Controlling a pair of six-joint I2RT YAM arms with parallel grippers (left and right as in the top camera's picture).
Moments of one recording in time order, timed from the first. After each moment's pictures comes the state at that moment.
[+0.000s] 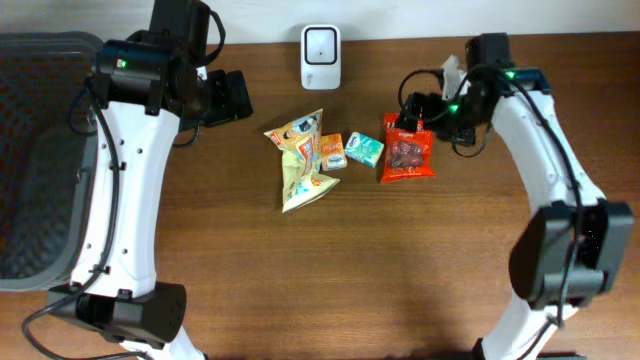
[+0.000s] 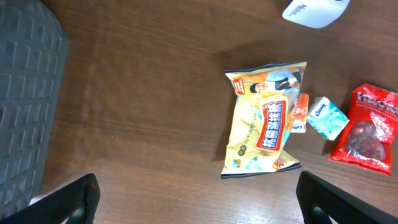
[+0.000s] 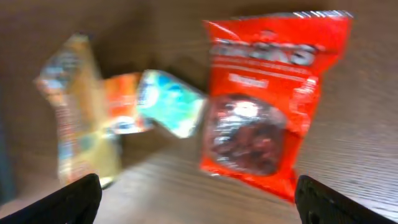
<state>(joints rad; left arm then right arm) -0.20 1.86 2.22 -1.52 -0.07 -0.42 0.02 1.97 1.69 -0.99 -0.39 0.19</state>
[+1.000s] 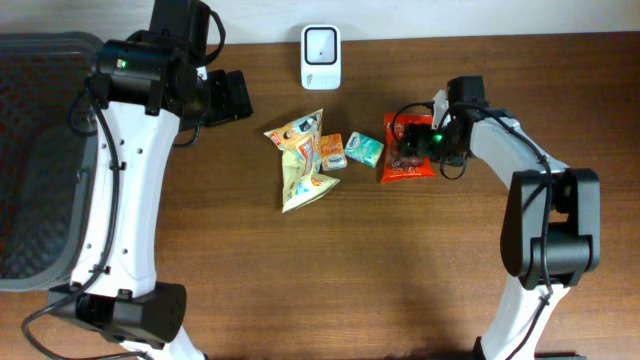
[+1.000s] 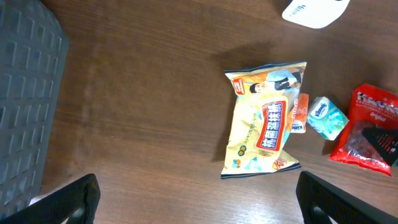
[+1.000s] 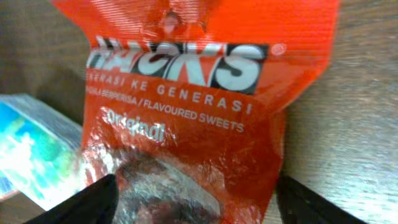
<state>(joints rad) -0.20 1.86 2.22 -1.52 -0.07 -0.42 0.02 2.08 1.41 -0.57 -0.30 0.18</state>
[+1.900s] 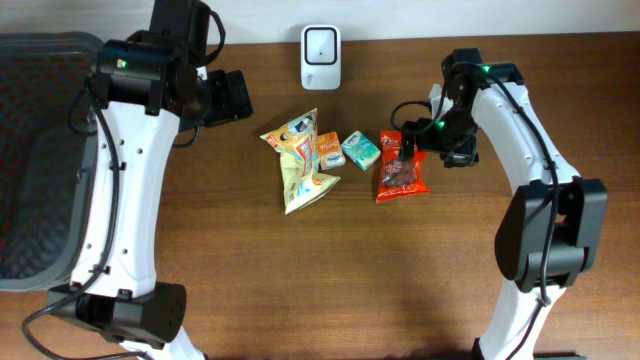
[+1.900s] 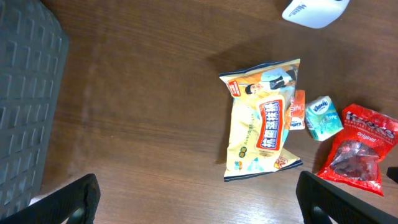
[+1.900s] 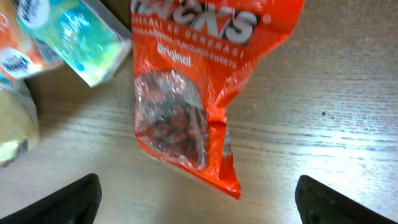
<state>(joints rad) -0.20 1.86 2.22 -1.52 -0.07 -0.42 0.07 2.07 1.77 -1.26 -0.24 0.13</state>
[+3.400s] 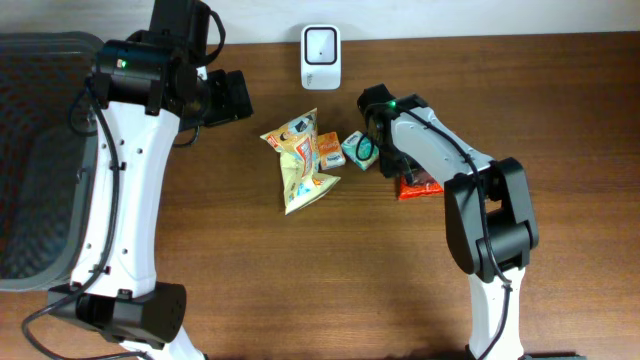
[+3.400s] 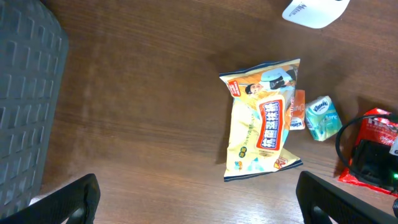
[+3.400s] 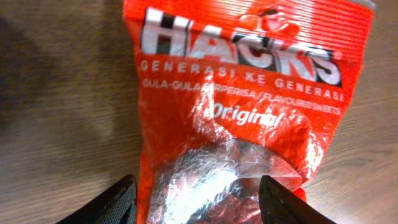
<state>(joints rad) -0.20 1.86 2.22 -1.52 -0.07 -0.42 0.34 2.21 1.68 -1.05 0.44 0.40</state>
